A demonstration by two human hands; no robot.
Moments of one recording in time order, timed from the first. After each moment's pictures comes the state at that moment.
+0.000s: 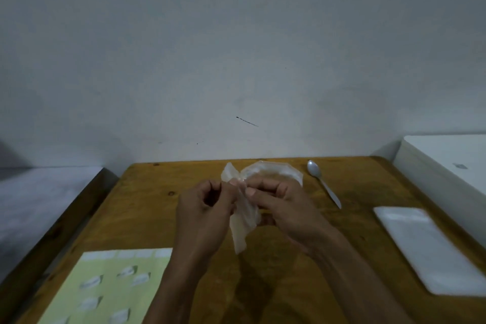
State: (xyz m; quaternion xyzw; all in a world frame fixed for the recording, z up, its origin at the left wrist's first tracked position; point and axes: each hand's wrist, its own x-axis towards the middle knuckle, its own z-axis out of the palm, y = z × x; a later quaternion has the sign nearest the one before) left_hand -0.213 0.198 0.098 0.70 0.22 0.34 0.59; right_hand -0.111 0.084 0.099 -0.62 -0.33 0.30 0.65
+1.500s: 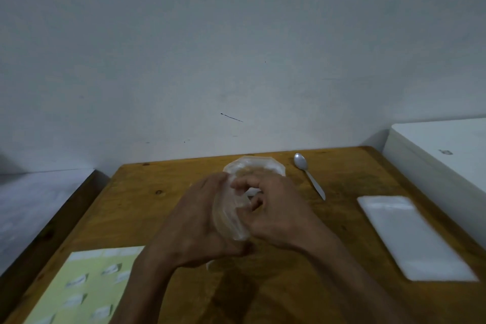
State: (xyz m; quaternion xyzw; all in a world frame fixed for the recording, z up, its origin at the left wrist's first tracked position) left_hand -0.213 0.202 0.103 0.95 0.04 0.15 0.28; right_hand -0.107 0.053 0.108 -0.78 -0.44 0.06 0.43
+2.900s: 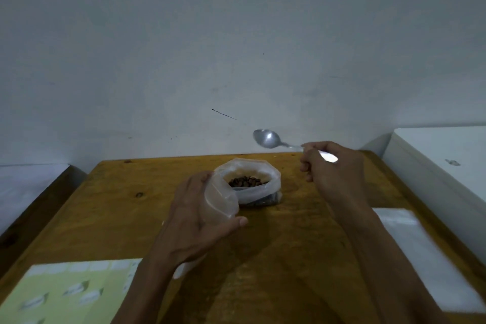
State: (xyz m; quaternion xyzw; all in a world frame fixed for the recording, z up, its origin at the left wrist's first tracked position) left_hand -0.161 0.226 0.048 0.91 0.15 0.21 0.31; right_hand -0.002 0.030 0.103 -0.74 -0.15 -0.05 0.65
